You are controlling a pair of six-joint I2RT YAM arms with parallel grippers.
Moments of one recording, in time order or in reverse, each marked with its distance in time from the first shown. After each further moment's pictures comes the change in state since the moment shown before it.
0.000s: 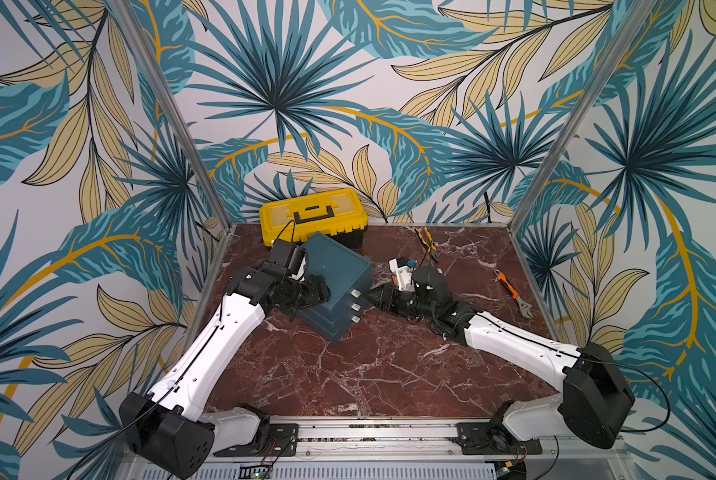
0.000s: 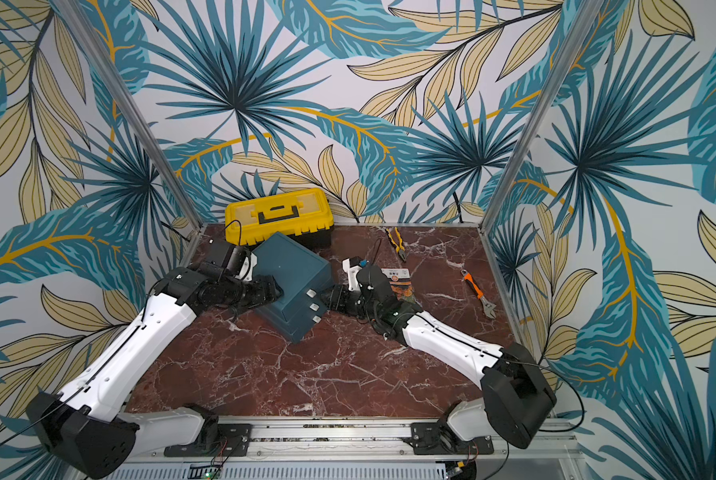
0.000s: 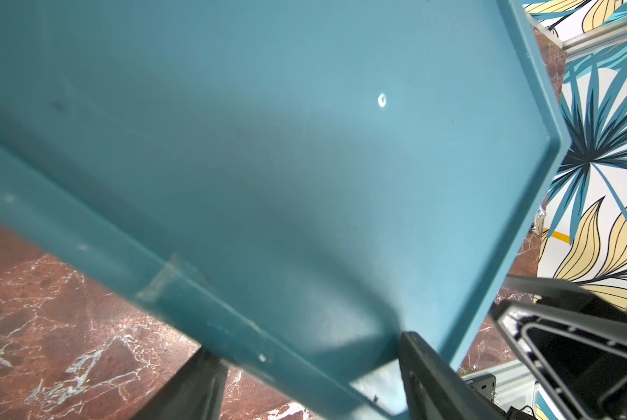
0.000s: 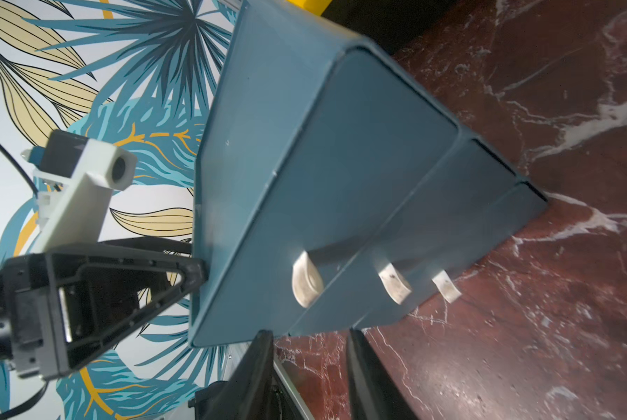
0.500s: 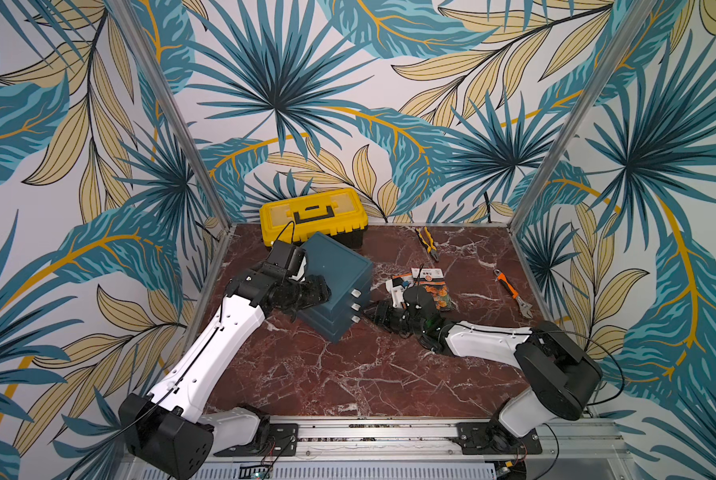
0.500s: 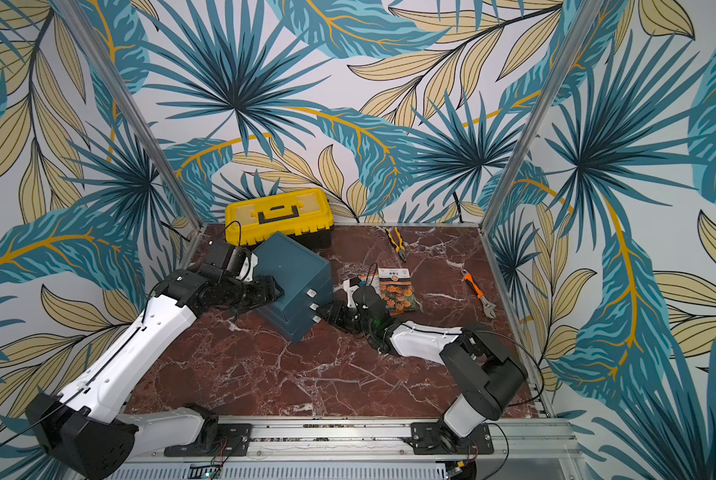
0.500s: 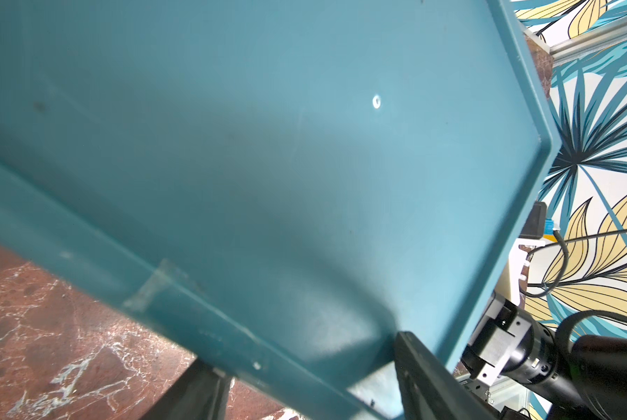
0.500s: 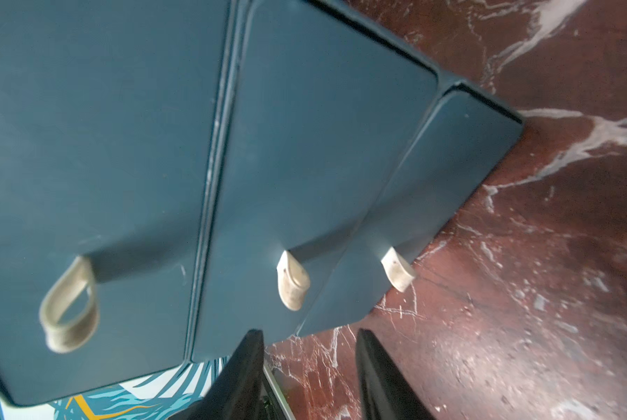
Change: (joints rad) left arm 0.000 -0.009 -0.023 0.032 0.012 -0.006; right arm 0.014 0.205 -0.159 0.381 -0.008 0.170
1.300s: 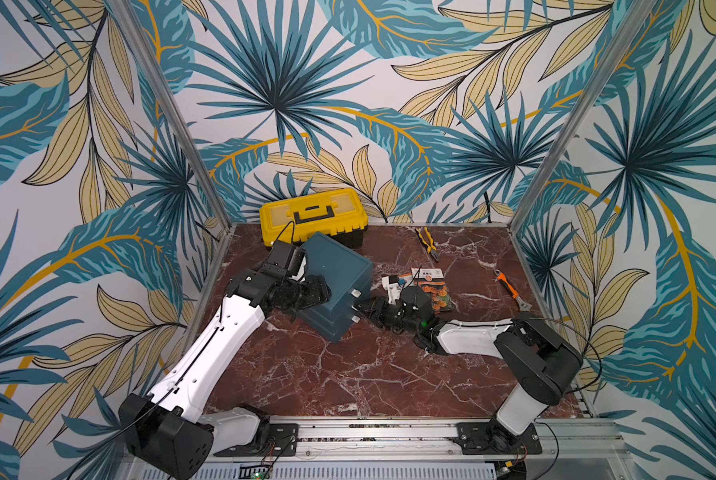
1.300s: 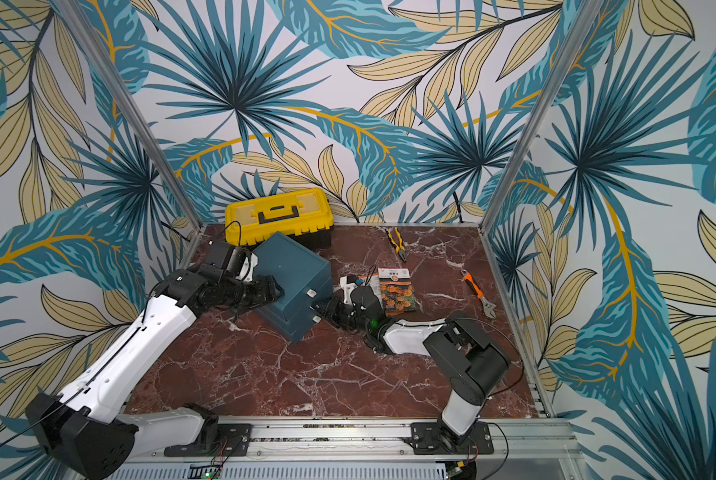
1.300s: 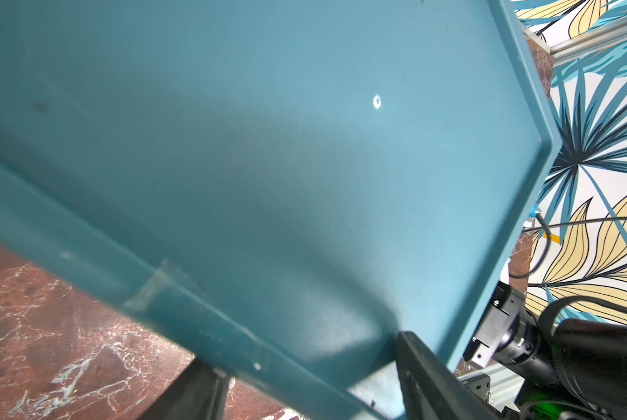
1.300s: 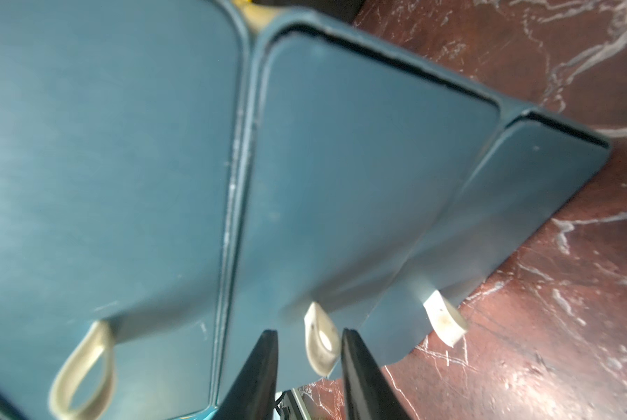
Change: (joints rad) left arm 0.000 0.000 0.000 -0.001 0.000 0.000; right arm 0.000 0.108 0.014 0.180 -0.012 0.094
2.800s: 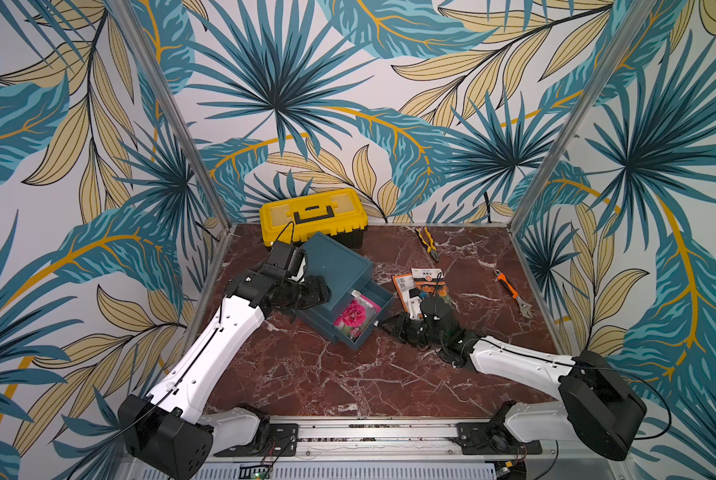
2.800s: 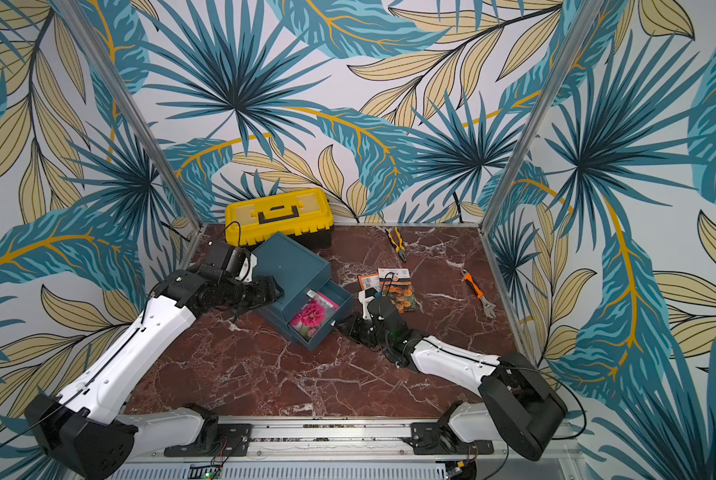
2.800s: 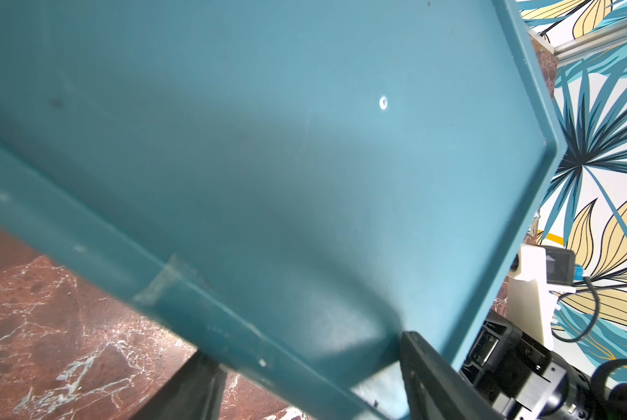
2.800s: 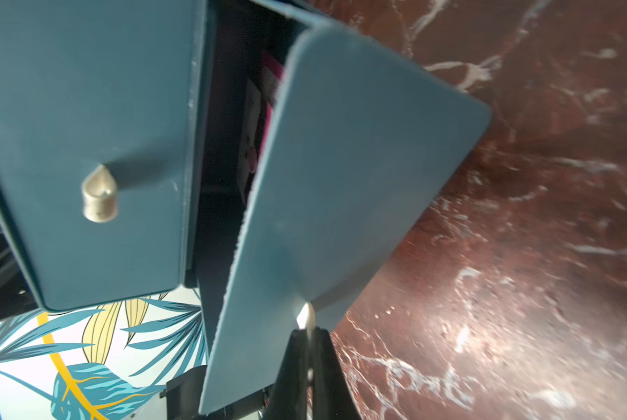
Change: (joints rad) left arm 0.000 -0.005 -0.002 -0.005 -0.008 0.000; right arm -0.011 -0.389 -0.175 -0.415 0.040 -0.103
